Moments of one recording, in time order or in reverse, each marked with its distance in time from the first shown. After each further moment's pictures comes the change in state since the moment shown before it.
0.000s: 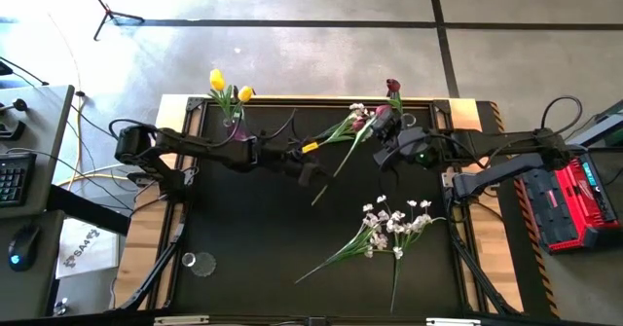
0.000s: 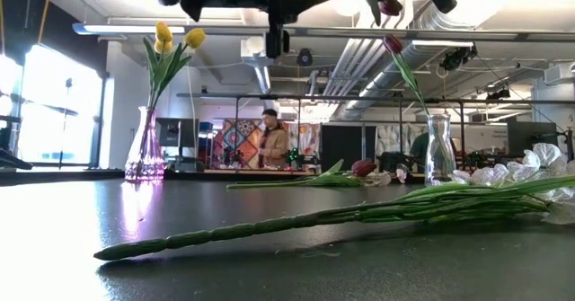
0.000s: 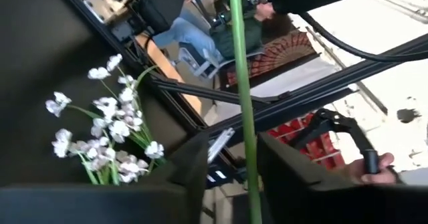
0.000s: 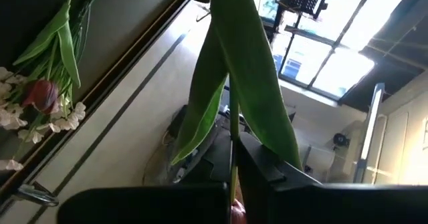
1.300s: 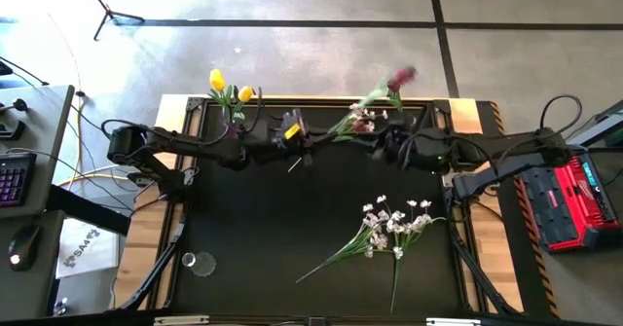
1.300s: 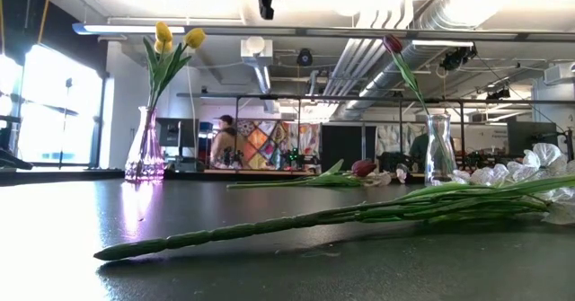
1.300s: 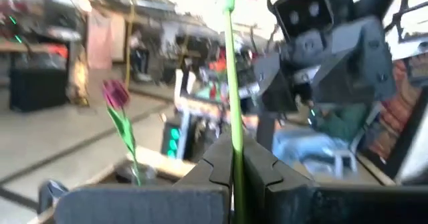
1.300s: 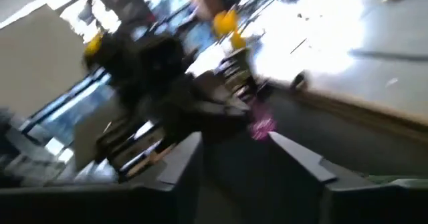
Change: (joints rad) left arm -0.005 -0.061 0.001 0.239 -0.509 0.827; right arm 0.067 -0.017 0.000 0.270 -0.250 2.124
